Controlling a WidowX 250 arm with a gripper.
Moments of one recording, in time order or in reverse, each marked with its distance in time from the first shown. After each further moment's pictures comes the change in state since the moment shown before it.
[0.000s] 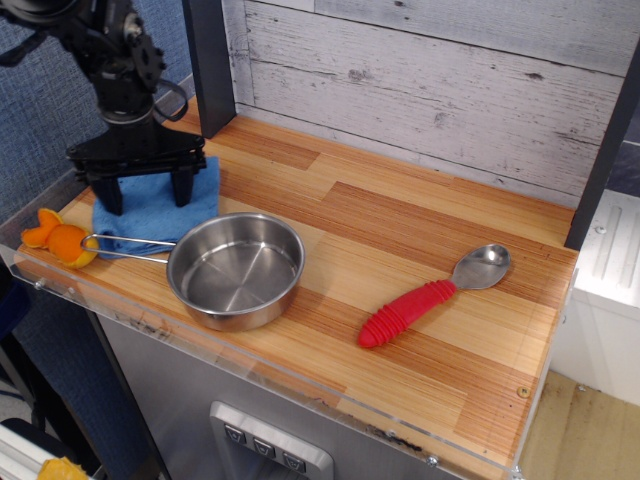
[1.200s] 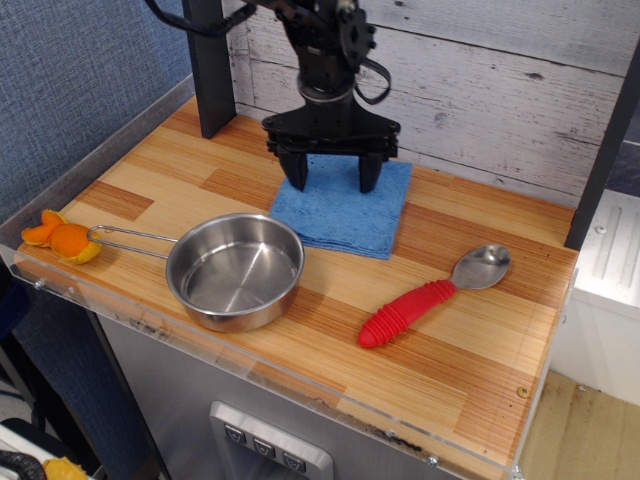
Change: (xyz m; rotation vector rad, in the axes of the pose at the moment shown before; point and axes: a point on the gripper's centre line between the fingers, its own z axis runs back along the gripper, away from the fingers) arm -0.031 -0.150 0.033 -0.165 -0.031 -0.329
